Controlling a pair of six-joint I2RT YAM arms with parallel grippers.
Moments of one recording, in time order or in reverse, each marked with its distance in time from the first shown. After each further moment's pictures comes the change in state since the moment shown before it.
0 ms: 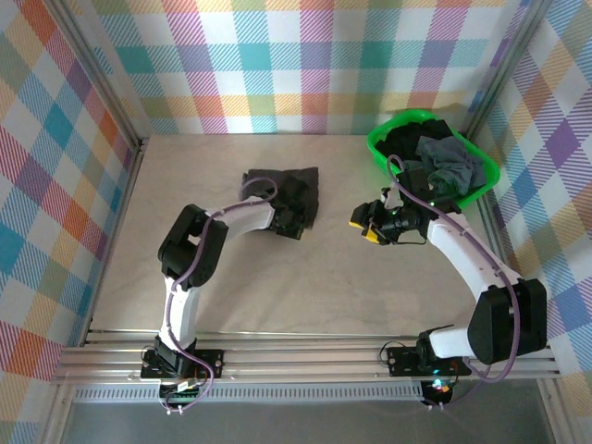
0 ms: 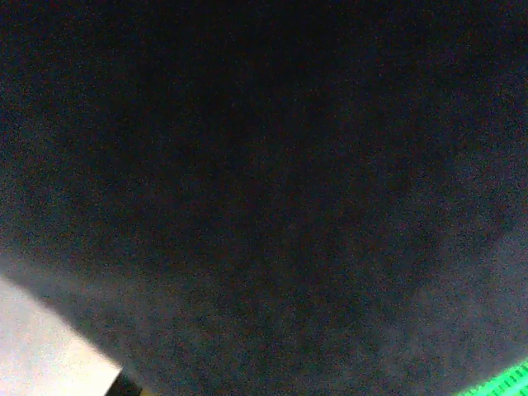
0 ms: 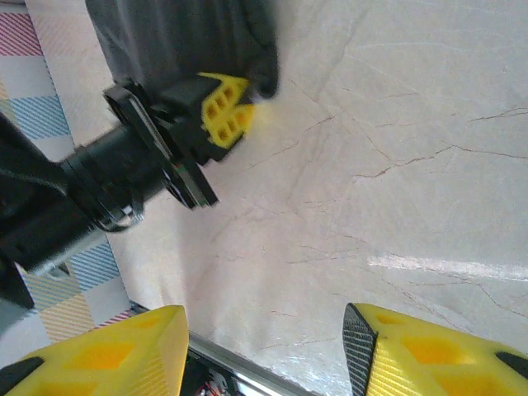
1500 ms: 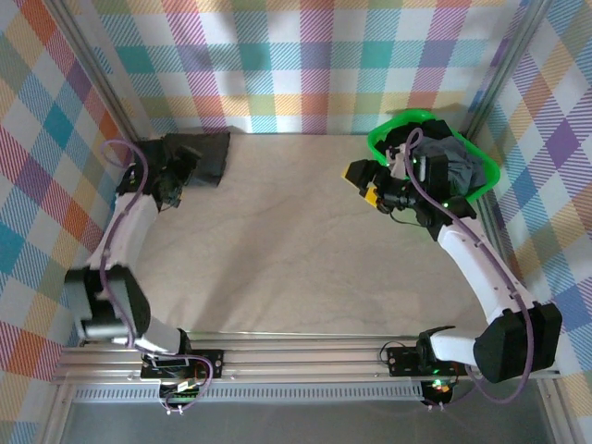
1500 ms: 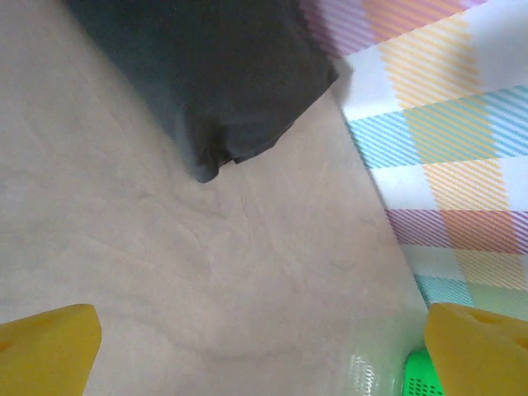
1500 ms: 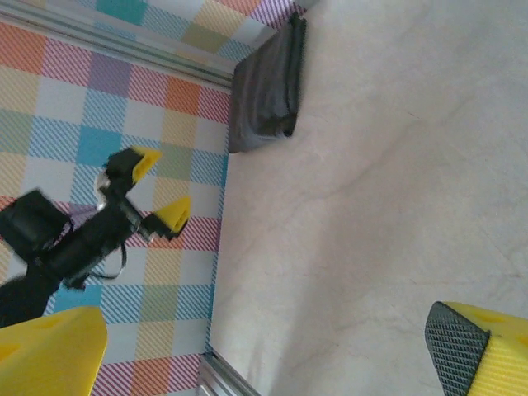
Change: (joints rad) left arm 0.641 -0.631 -0.189 -0.085 0.048 0.853; right arm 0.000 -0.100 0.093 0.352 -0.065 0.090
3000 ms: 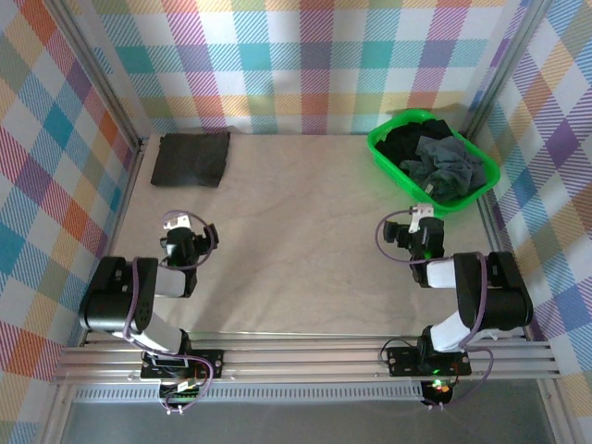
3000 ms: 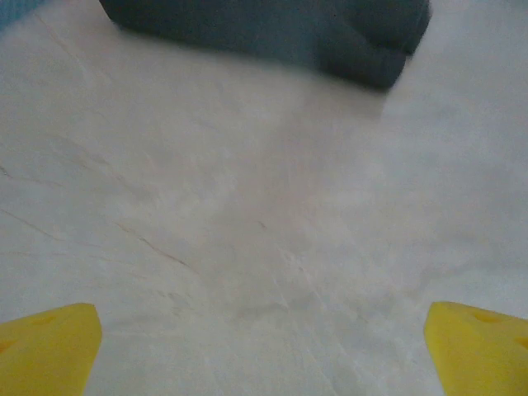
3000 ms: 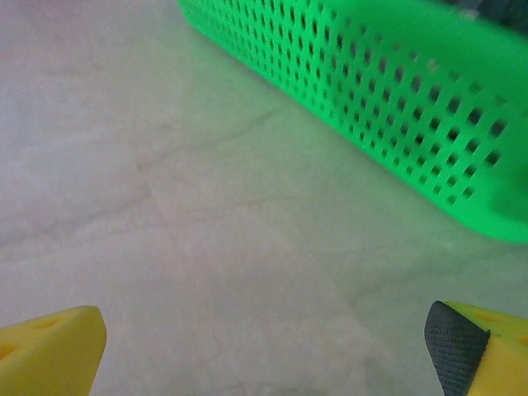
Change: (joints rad) left arm -0.102 0.113 -0.920 1.241 -0.319 0.793; right arm -0.212 0.287 -0.774 1.054 0.661 -0.769
